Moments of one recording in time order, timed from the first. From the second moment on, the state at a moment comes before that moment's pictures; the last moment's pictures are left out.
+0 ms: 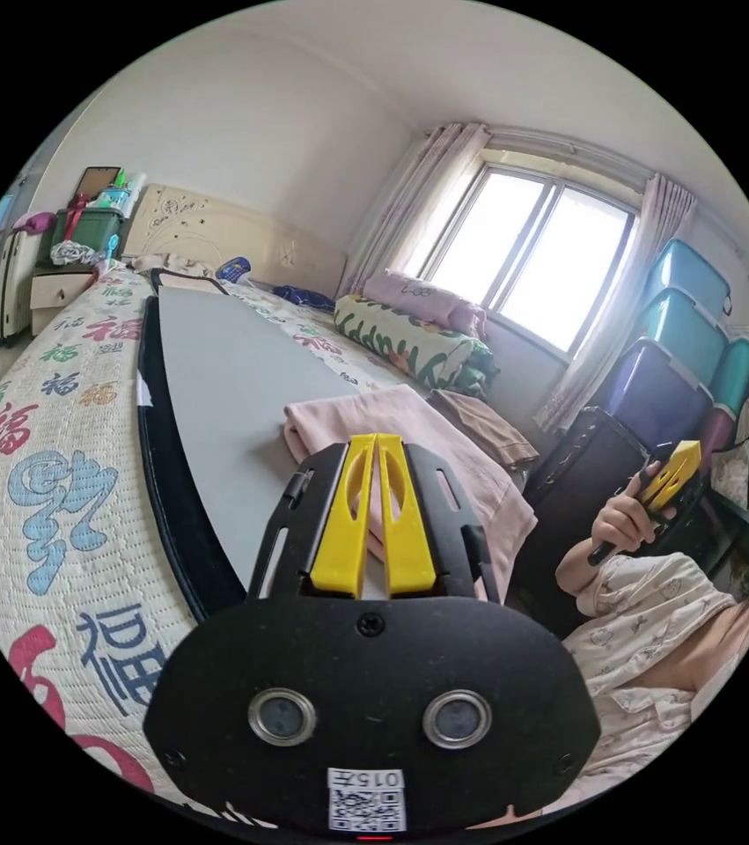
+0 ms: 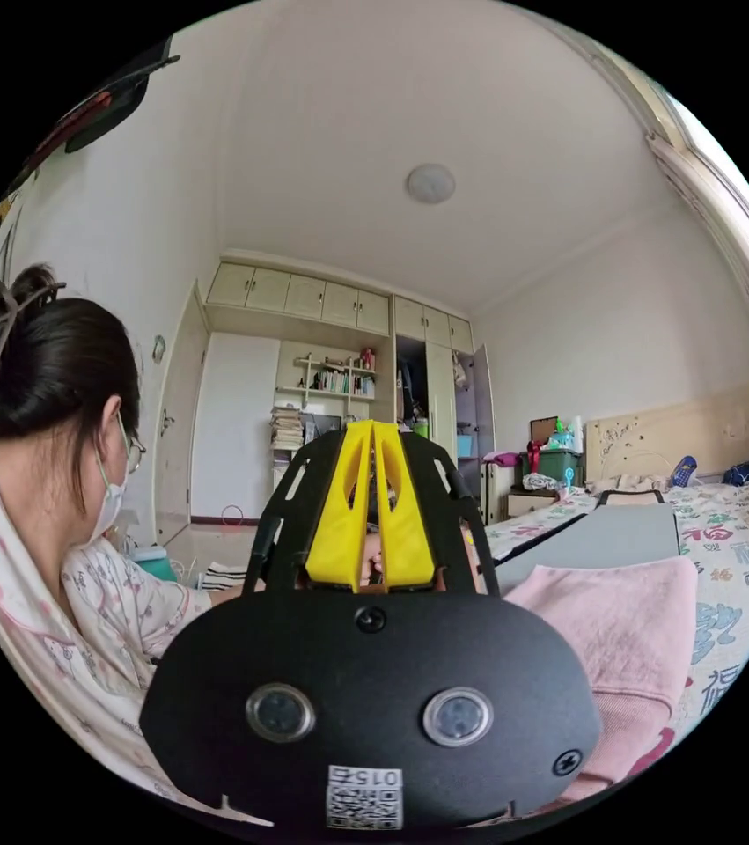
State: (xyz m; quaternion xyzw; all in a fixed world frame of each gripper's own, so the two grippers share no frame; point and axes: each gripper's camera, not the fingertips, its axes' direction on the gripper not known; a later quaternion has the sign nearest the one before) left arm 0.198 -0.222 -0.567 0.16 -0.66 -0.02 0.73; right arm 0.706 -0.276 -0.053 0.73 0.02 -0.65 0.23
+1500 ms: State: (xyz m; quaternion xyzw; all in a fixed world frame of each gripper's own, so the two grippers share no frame) left arm 0.303 -0.337 -0.799 0.32 -0.56 -0.21 0.74; right arm 0.429 -0.589 -0.415 0.73 0.17 -0.24 0.62
